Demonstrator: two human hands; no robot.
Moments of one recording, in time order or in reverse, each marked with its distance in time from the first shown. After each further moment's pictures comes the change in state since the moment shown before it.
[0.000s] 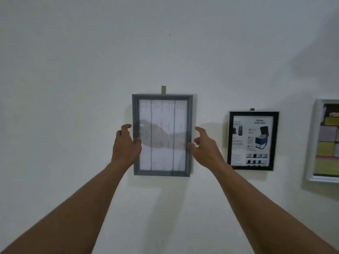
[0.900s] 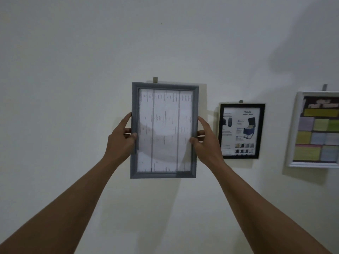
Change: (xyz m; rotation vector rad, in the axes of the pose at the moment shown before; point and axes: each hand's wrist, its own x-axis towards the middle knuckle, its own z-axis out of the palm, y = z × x) left_hand 0.002 -0.008 -0.006 -0.205 -0.155 0.082; right_hand -0.016 0.008 0.000 0.194 0.221 0.000
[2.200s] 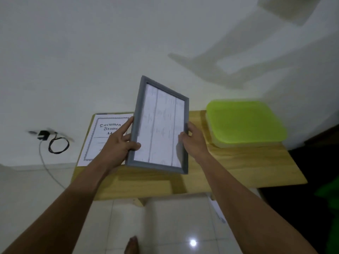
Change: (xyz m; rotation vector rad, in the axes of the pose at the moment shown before) left_hand -0.453 -0.003 0.145 -0.363 -0.572 -0.894; right_hand -0.410 0.226 -0.105 0.021 -0.263 0.822
